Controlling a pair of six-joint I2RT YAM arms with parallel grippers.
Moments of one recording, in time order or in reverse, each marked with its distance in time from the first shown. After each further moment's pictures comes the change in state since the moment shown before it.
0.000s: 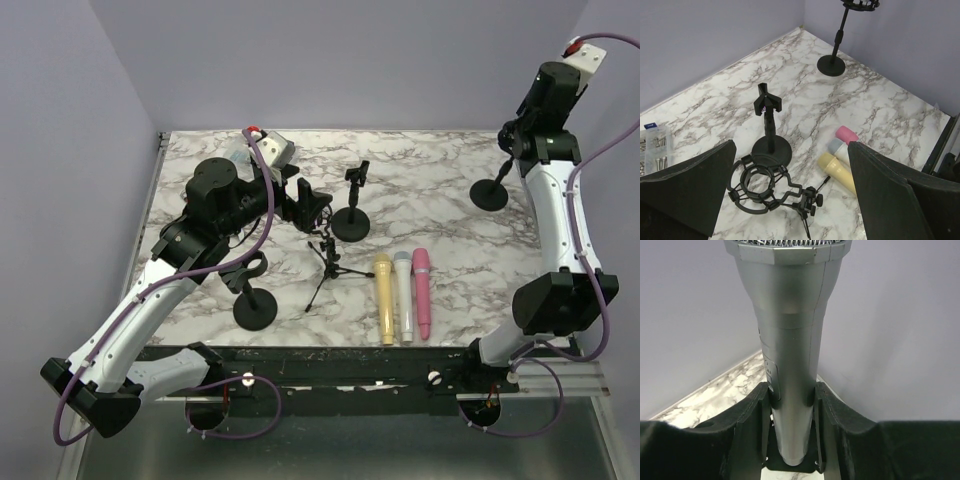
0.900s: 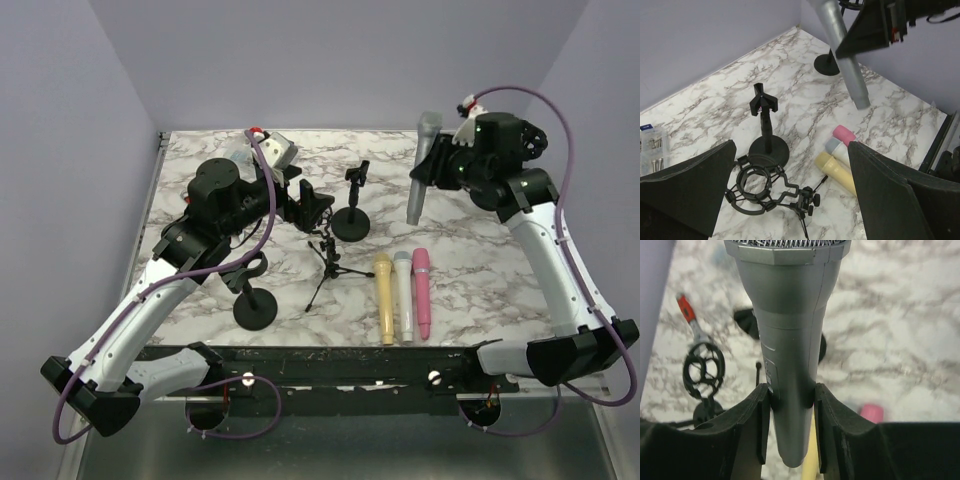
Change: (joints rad) left arm -0.013 0.001 0.000 0.000 0.001 -0.004; right arm 0.282 -0.280 -0.189 -0.387 -0.768 0.206
